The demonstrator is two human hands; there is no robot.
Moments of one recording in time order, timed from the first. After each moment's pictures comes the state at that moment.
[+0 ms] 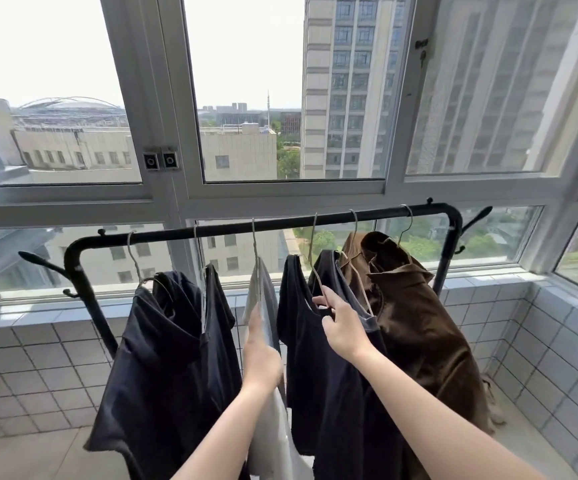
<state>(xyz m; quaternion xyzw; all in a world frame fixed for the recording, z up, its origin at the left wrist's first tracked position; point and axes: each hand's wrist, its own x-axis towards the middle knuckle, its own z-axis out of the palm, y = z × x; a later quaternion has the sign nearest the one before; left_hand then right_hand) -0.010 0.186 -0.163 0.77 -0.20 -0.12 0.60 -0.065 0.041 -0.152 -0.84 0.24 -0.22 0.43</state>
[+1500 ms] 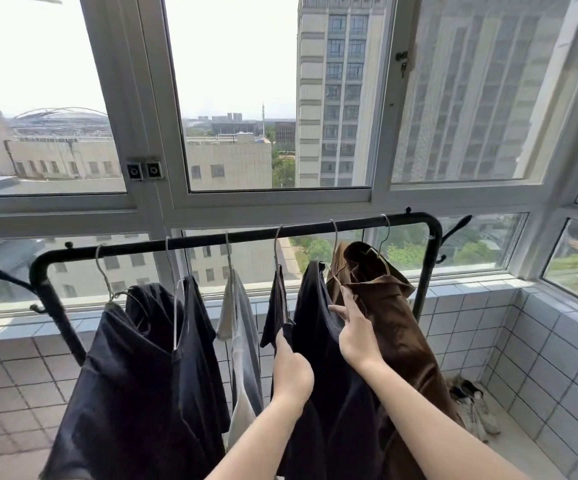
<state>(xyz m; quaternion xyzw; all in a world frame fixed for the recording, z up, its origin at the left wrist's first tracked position) -0.061 0.117 -0.162 0.75 -0.17 -0.22 0.61 -0.089 -0.016 -0.165 -0.82 0.29 -0.29 0.40</state>
